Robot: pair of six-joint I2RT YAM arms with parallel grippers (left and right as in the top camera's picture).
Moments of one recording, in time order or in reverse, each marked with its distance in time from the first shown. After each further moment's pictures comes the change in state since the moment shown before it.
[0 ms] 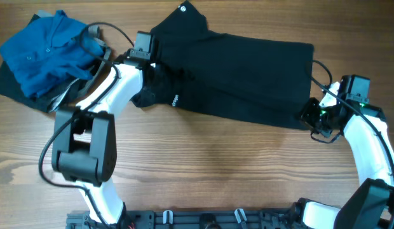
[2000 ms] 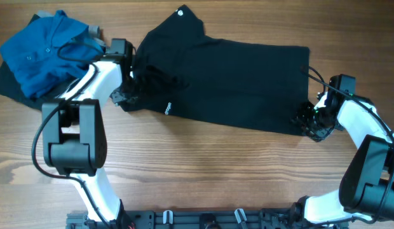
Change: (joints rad) left arm 0.176 0.055 0.018 -0.218 0.079 -0.029; right arm 0.003 0.239 0.035 0.025 0.123 0.074
